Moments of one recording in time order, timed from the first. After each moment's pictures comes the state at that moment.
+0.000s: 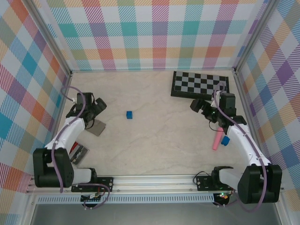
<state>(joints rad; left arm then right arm) 0.02 1.34 0.86 -0.41 -0.10 -0.67 0.06 1.12 0.80 -0.40 -0.44 0.57</state>
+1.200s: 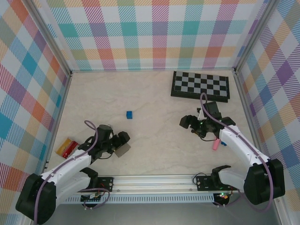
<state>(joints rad) -0.46 0.94 0.31 -0.23 0.20 -0.99 0.30 1.14 0.75 -0.63 -0.39 0.70</state>
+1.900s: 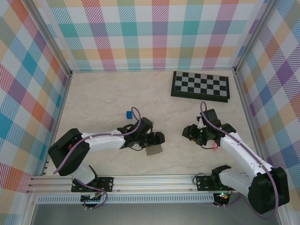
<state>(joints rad) -0.89 1.54 0.77 -0.11 0.20 -0.99 0.37 1.04 0.66 -0.71 -0.38 0.76</state>
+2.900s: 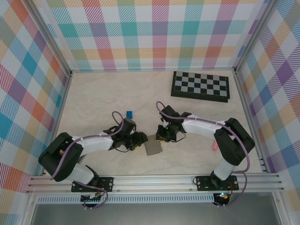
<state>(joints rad) -0.68 1.46 0.56 -0.05 0.33 -1.10 0.75 1.67 0.97 -0.51 -0.37 0.85</state>
